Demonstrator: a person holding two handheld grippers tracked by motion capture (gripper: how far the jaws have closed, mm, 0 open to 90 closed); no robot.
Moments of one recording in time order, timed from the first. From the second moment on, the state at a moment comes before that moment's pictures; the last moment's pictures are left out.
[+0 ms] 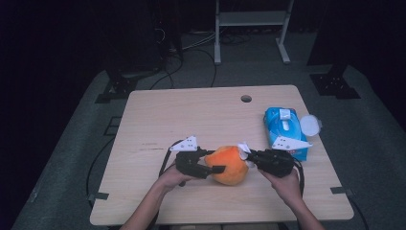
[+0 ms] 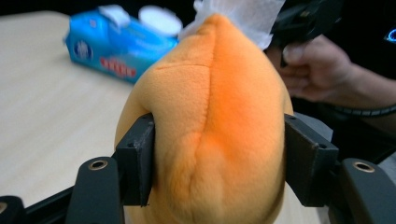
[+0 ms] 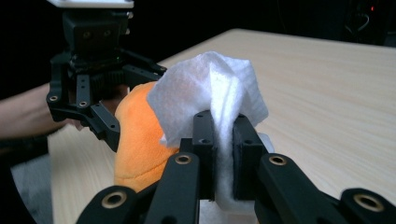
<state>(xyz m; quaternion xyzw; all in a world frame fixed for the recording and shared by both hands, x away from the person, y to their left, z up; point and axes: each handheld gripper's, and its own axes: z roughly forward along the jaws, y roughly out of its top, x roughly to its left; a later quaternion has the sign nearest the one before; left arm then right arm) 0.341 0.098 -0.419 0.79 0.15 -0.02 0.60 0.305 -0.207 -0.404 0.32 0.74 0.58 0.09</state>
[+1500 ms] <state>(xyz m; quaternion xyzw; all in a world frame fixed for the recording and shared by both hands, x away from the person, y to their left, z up) 0.323 0.075 -0.431 0.84 0.11 0.04 0.54 0.296 -0.180 -0.401 0.27 0.77 0.57 0.10</state>
